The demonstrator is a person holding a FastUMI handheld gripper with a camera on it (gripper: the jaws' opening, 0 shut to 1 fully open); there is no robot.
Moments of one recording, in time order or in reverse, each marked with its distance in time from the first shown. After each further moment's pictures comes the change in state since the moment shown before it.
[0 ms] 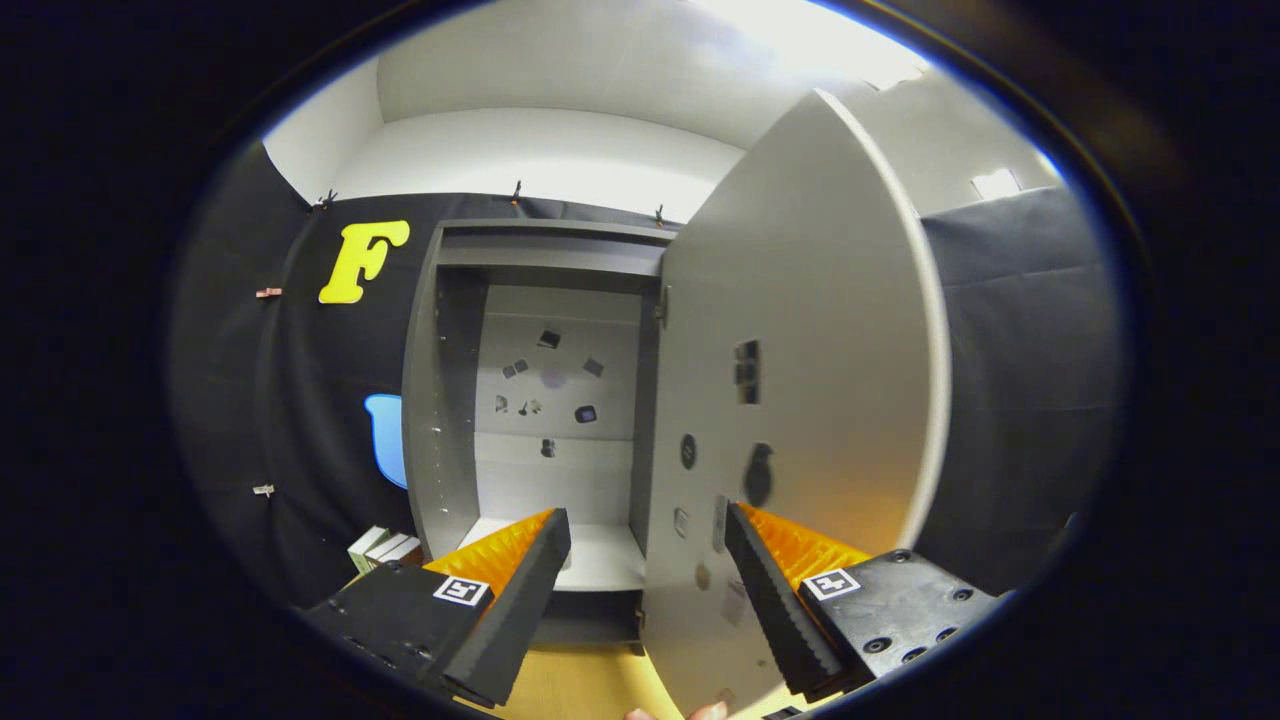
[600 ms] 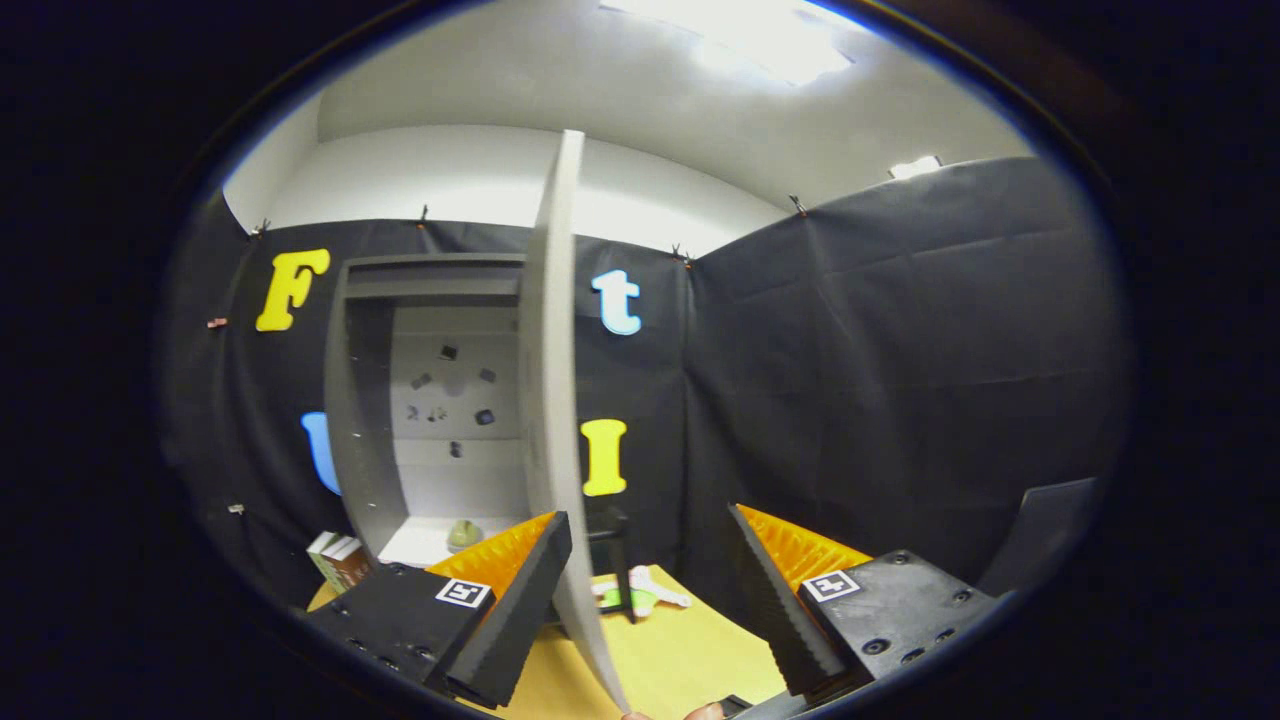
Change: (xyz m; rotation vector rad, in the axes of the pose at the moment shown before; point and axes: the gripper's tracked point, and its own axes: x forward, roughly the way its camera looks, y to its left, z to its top) arm -0.060 -0.162 -0.008 0.037 -0.008 -0.256
